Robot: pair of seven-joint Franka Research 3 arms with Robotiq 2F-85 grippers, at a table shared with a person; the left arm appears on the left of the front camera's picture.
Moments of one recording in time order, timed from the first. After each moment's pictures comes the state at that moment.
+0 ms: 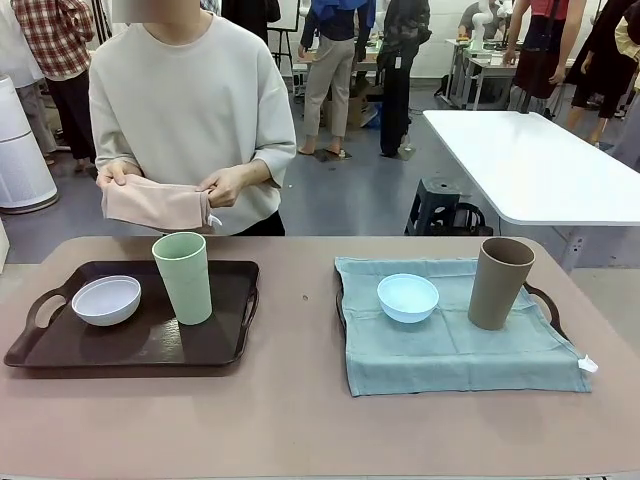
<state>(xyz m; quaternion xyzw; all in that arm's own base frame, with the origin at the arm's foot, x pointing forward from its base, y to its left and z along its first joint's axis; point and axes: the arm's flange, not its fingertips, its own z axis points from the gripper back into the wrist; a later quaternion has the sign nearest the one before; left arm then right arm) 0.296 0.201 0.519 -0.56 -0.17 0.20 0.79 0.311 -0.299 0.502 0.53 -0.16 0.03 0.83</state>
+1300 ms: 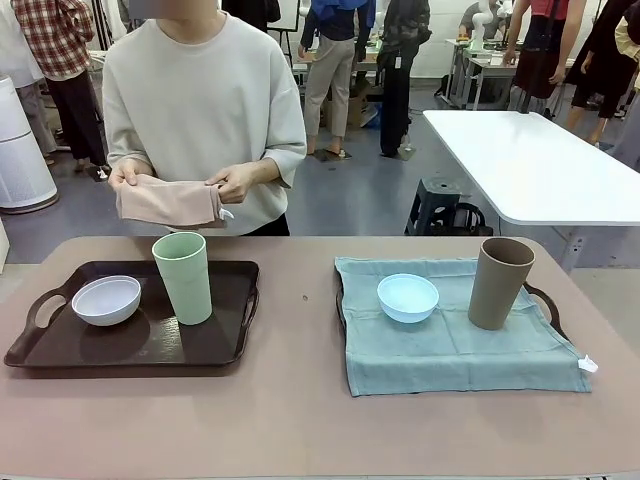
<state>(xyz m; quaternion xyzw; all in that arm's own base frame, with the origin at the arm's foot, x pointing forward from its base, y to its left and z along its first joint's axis) 0.296 0.201 0.519 -0.56 -0.17 0.20 0.79 0.311 -0.299 0.502 0.53 -0.16 0.03 0.83</state>
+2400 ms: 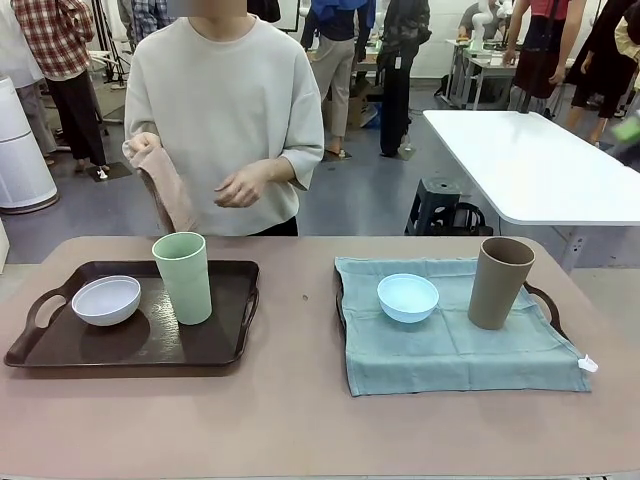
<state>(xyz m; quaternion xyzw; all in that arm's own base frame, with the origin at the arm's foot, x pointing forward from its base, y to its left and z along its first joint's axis) 0.347 0.108 0.596 -0.41 -0.09 0.12 0.90 0.453 -0.104 0.608 0.33 -0.14 0.26 0.90</state>
